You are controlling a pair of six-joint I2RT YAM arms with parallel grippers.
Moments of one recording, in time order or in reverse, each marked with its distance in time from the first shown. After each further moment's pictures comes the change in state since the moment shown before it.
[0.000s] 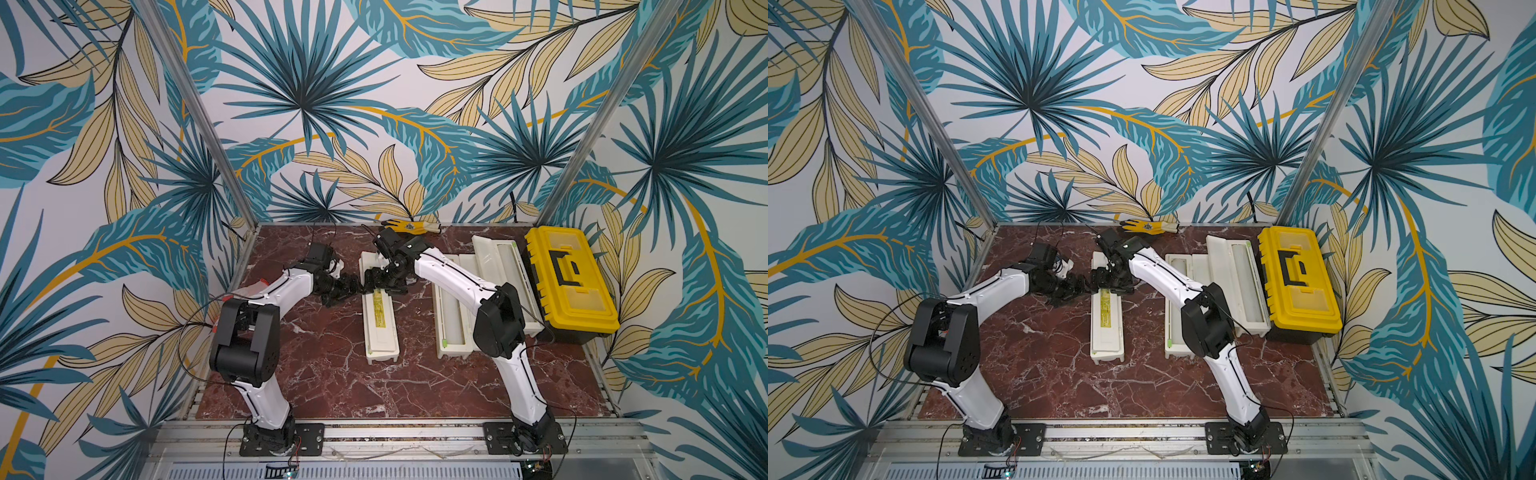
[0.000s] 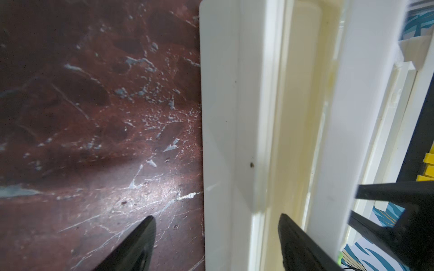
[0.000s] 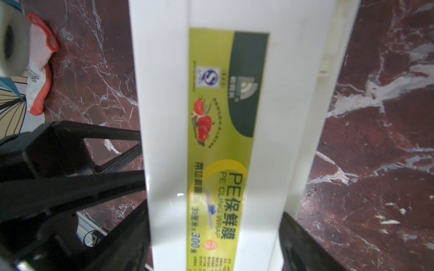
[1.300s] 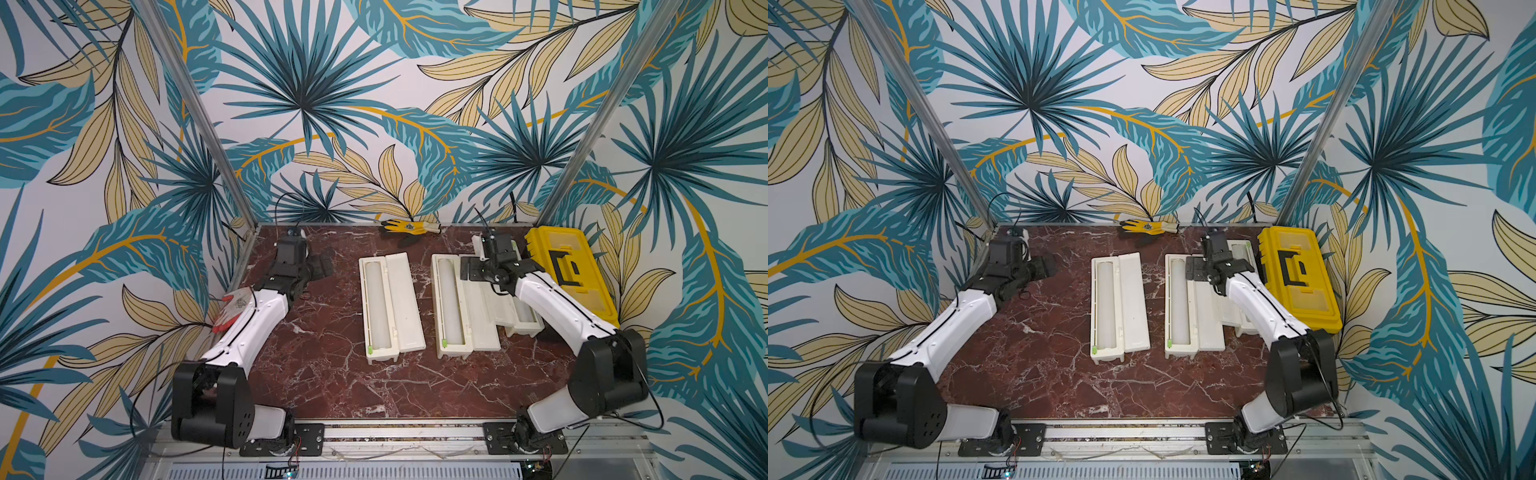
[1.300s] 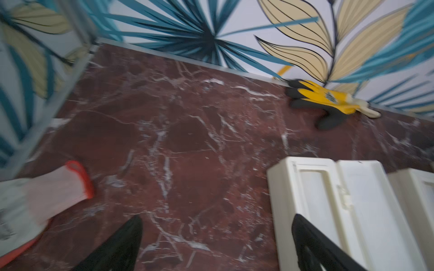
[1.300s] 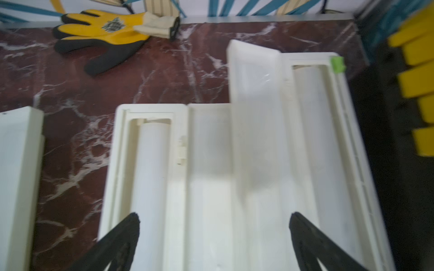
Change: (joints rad) left arm 0.109 -0.422 -0.255 0.350 -0.619 0.205; right arm -0.496 -0.777 -0.984 0.604 0.533 -0.401
